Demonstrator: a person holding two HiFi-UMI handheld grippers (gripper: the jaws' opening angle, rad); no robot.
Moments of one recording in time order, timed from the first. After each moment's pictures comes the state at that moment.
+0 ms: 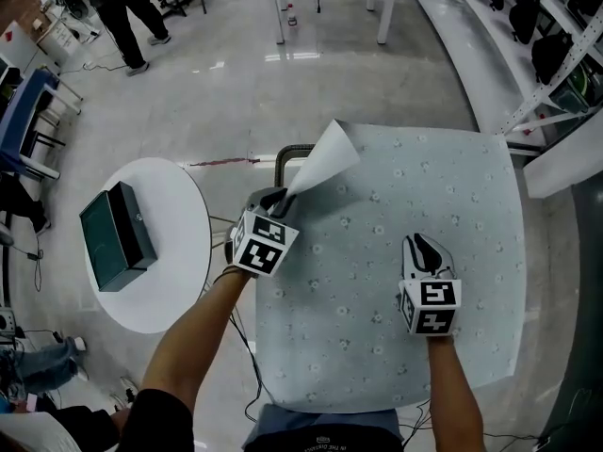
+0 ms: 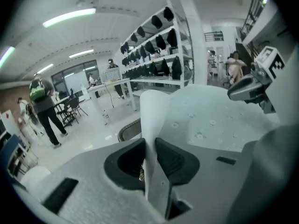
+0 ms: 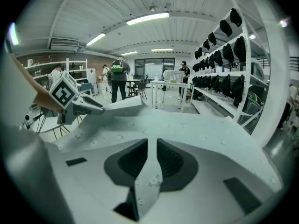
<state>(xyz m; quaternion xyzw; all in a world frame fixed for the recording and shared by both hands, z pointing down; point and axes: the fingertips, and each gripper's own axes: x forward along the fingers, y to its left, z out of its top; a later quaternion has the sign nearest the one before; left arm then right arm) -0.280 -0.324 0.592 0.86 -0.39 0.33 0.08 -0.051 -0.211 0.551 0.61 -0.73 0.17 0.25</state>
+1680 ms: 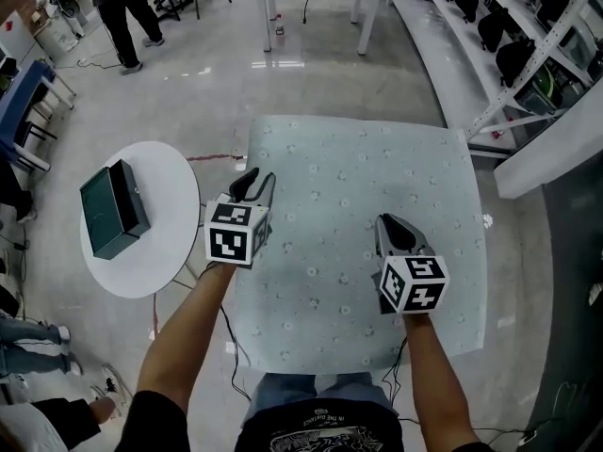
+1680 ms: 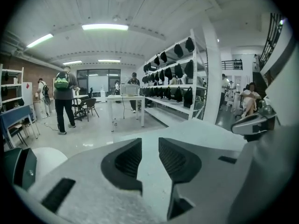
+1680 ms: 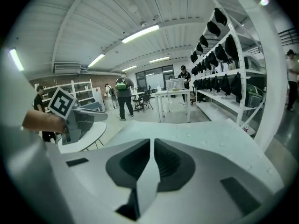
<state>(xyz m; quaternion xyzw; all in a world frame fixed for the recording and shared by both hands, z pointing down) -0.284 -0.262 0.458 0.85 -0.49 0.18 0.12 -0.060 -0.160 0.463 0.59 -0.77 0.20 0.15</state>
